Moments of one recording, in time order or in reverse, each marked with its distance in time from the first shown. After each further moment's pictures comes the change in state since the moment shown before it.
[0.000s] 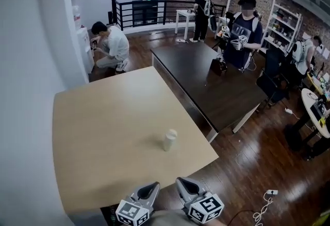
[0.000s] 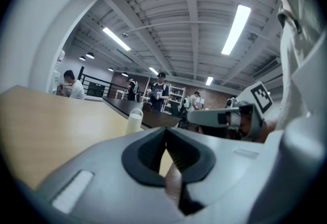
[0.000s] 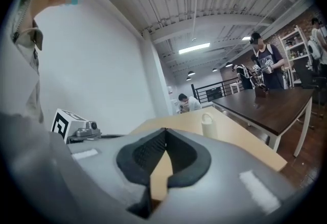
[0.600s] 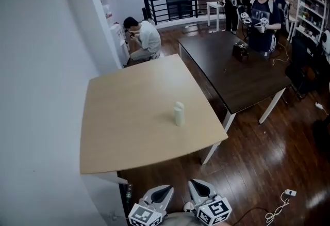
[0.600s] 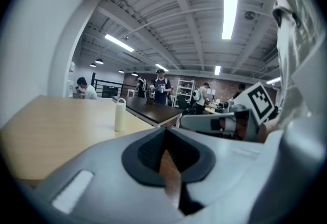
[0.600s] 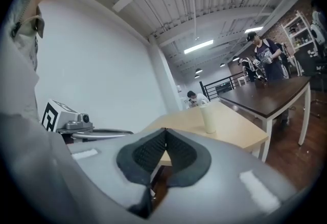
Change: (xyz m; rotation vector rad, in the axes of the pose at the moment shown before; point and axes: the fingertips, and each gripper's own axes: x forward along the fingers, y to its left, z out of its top) left arm -0.042 -0.152 -0.048 0.059 0.053 0.182; right arm -0.137 0.014 -0.050 0.039 0.005 0.137
